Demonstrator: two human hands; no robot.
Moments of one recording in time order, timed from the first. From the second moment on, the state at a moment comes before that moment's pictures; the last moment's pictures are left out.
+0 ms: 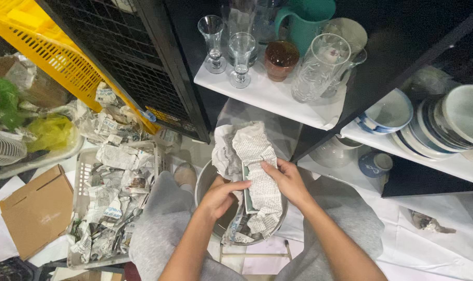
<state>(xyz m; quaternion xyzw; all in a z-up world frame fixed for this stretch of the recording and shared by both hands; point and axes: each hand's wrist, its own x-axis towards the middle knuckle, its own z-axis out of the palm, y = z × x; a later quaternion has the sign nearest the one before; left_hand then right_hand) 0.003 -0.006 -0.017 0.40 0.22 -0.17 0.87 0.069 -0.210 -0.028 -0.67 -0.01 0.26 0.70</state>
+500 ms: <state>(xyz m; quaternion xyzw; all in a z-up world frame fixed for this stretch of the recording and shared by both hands) -0.002 -0.015 -0.065 0.33 0.26 -0.23 0.88 0.062 -0.203 -0.006 -0.79 -0.03 0.10 0.60</state>
